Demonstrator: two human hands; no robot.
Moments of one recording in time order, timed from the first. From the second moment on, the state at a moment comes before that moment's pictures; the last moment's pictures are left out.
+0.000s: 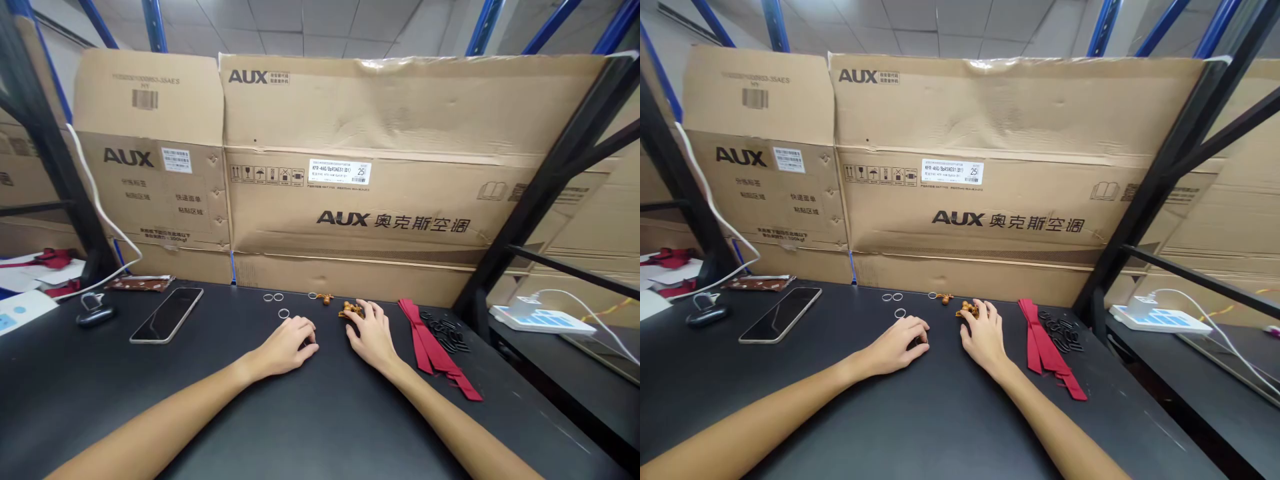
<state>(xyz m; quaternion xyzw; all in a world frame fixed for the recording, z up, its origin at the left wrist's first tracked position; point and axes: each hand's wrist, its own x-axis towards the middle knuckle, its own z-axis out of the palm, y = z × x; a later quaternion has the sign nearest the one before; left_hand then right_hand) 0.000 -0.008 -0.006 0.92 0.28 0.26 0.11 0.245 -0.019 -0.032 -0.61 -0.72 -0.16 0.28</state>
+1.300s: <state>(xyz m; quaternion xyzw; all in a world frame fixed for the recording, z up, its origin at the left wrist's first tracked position) 0.004 -0.009 -0.009 0.94 0.24 0.24 0.07 0.216 -0.037 -0.026 -0.46 -0.82 0.01 0.35</state>
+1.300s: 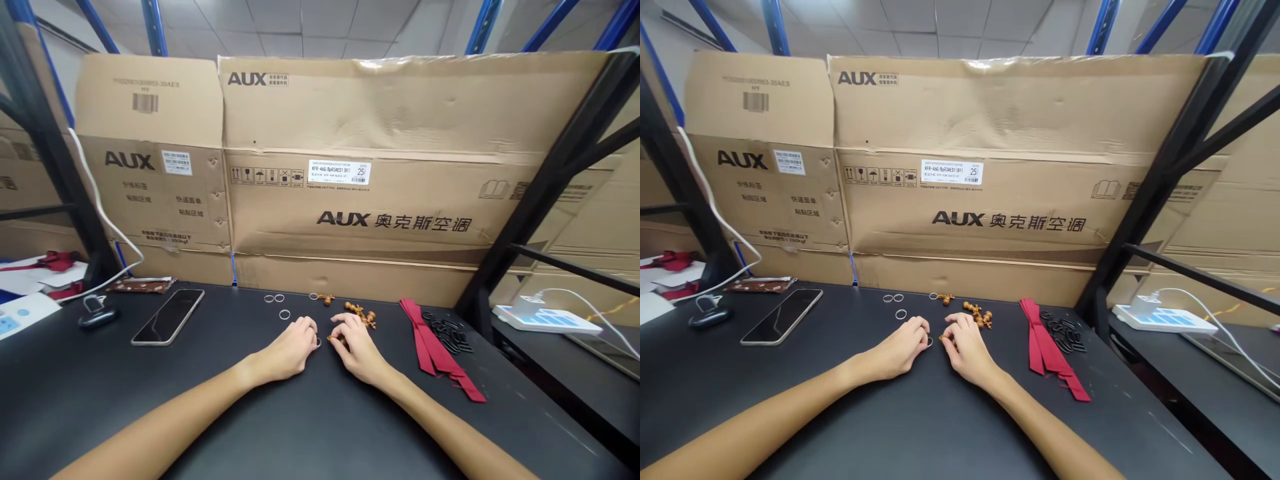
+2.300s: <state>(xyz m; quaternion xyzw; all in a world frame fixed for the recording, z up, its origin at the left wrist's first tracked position) 0.004 -0.015 -0.005 0.92 0.22 0.28 0.15 0.202 -0.045 -0.023 -0.42 -0.83 0.00 0.37</state>
